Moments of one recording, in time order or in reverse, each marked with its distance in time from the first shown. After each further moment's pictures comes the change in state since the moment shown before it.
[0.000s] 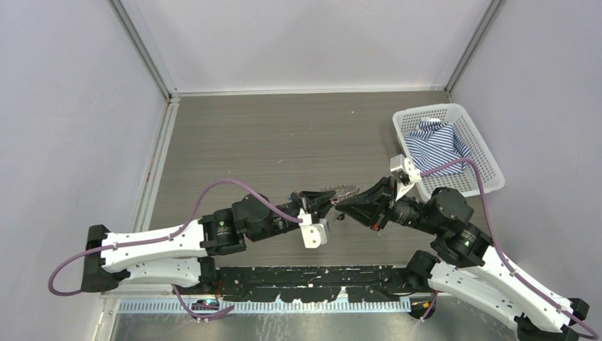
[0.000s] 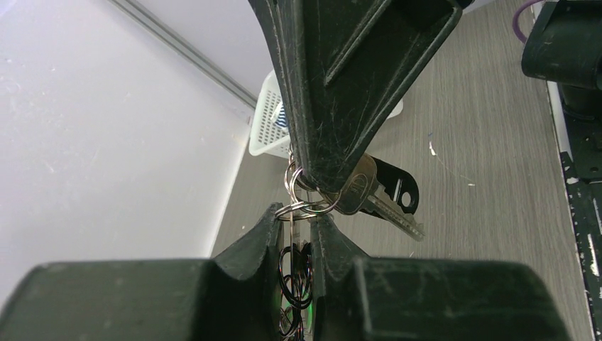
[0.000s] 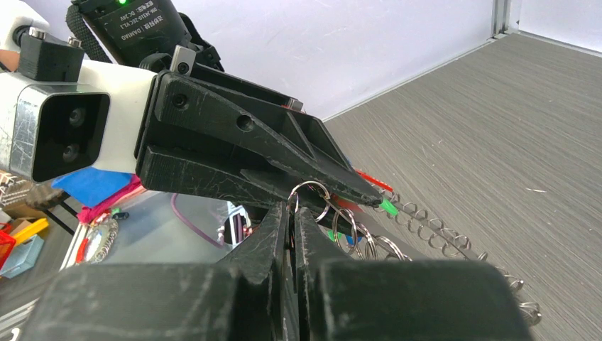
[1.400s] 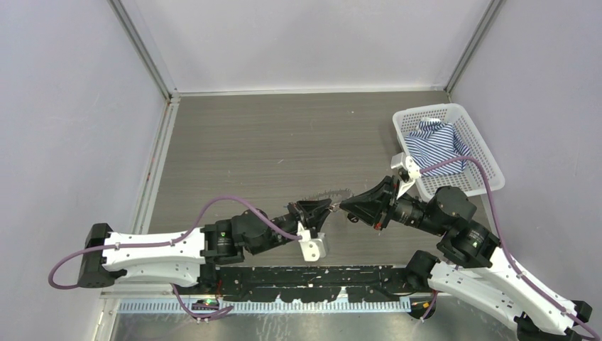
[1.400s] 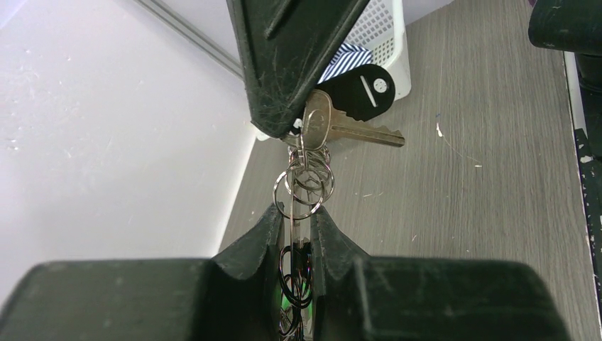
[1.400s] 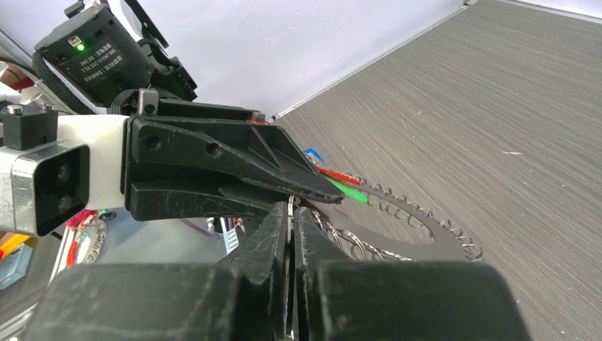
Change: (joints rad) left arm -0.083 -0.037 -0.120 0.093 -0.152 0.065; right arm -0.001 -0.002 0.062 -0.154 0.056 -0.003
